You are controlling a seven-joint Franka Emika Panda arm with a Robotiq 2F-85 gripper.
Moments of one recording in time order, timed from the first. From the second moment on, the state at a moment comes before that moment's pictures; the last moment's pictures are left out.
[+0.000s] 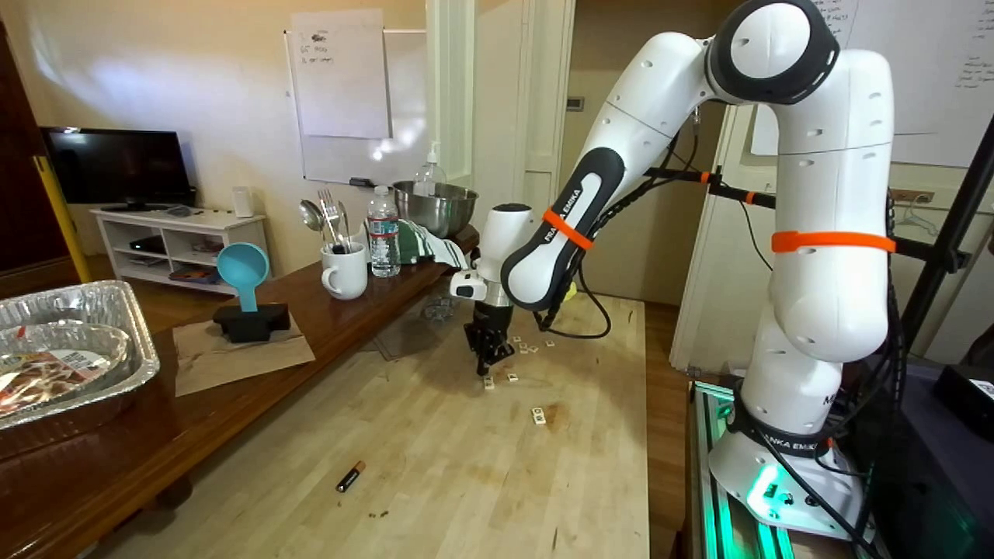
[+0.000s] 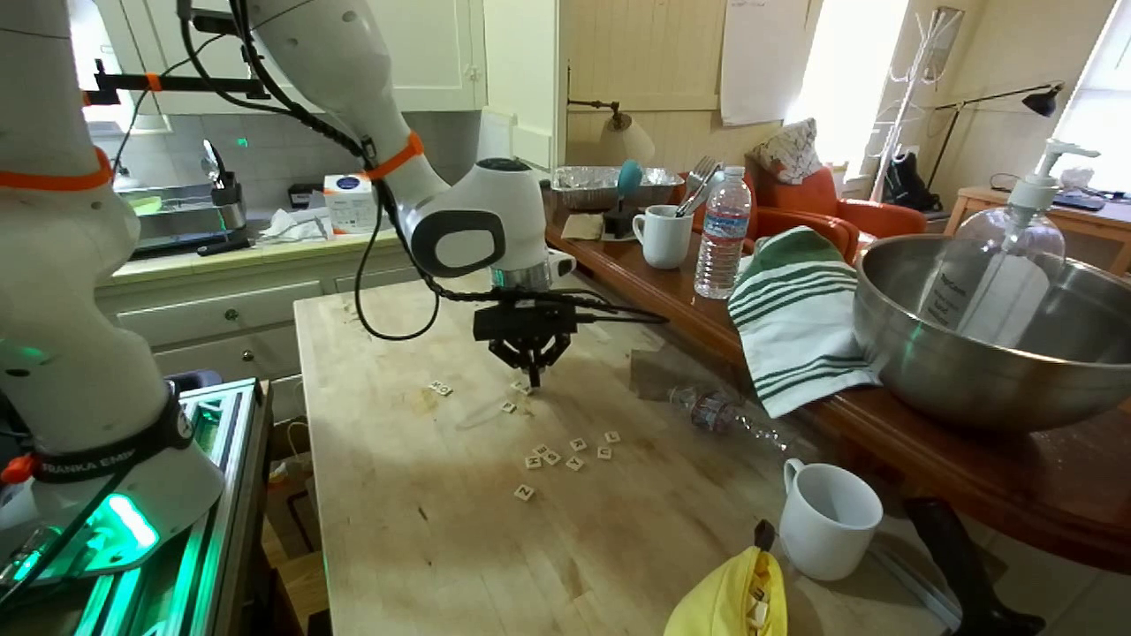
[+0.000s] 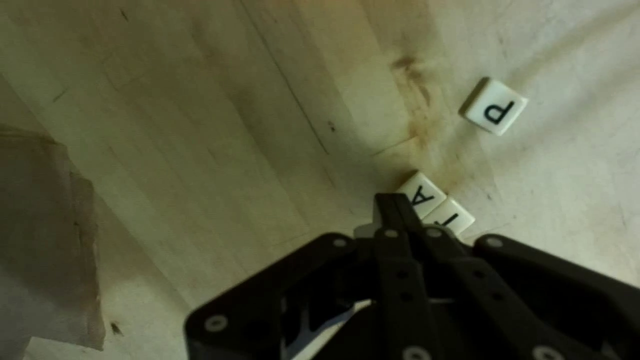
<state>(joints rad) -0.13 0.20 0.10 -2.49 -0.03 2.83 -1.19</state>
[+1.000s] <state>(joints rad) -0.12 0.15 0.05 -2.50 -0.11 2.64 -1.20</state>
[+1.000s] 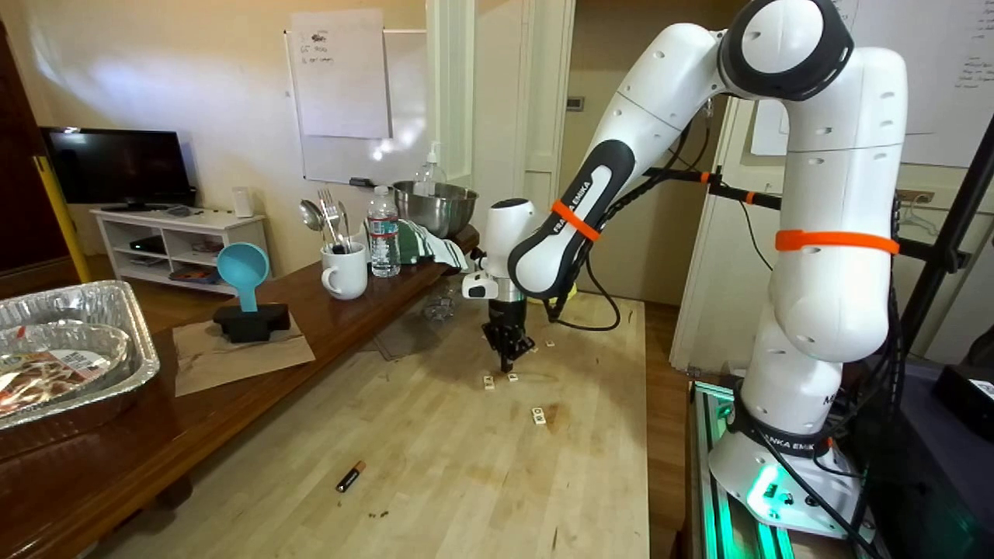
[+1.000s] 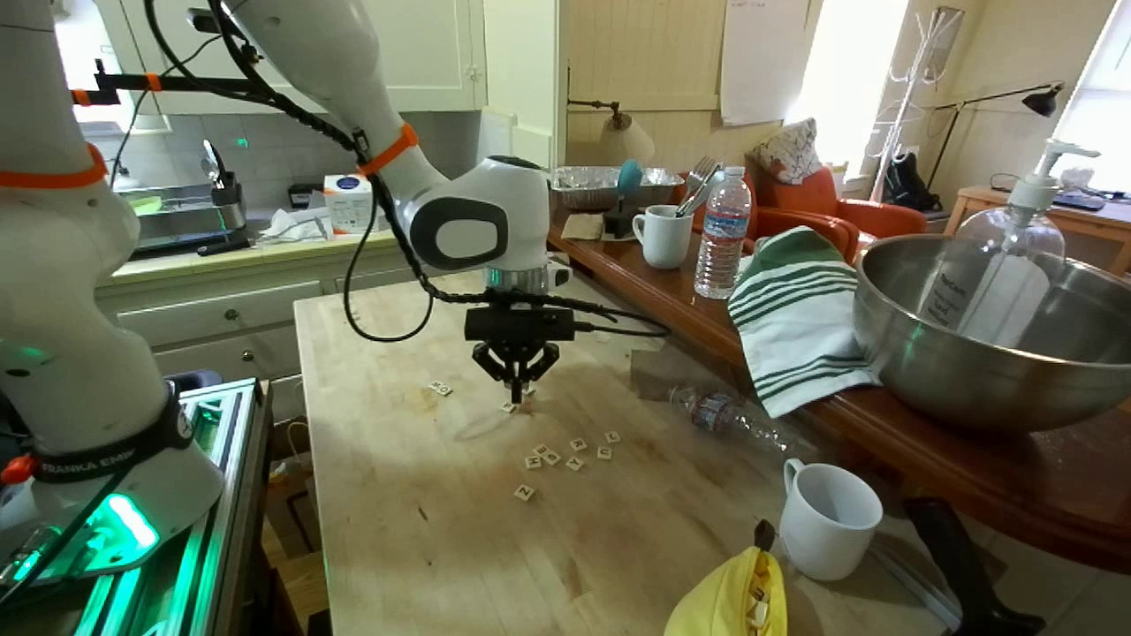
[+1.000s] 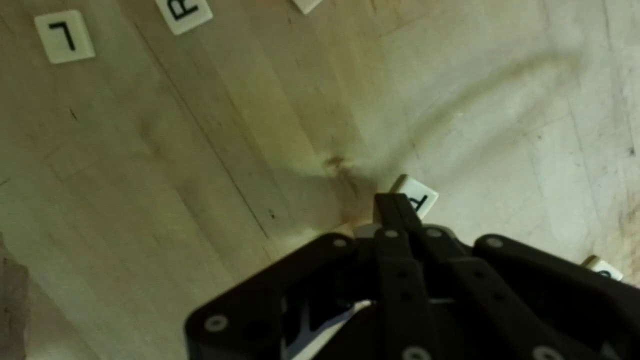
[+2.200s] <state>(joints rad) -0.11 0.15 0.01 -2.52 -0.20 2.63 -1.15</state>
